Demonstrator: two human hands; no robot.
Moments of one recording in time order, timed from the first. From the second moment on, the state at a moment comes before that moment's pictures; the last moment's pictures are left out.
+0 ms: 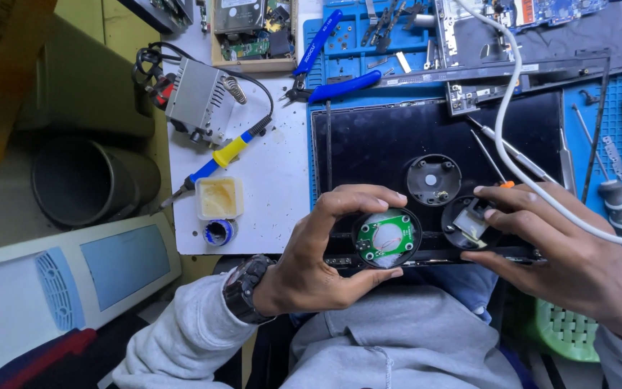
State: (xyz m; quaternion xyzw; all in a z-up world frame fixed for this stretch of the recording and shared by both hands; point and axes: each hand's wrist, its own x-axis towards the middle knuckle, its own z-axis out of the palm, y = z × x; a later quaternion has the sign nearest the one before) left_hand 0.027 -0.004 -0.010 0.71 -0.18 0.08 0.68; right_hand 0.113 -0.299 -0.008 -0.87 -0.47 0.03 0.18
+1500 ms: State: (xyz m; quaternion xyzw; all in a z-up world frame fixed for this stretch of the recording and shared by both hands) left_hand 0.019 -0.030 -0.033 0.76 -0.25 0.01 0.60; right_hand 0.078 -0.268 0.003 -0.83 -0.49 0.03 0.28
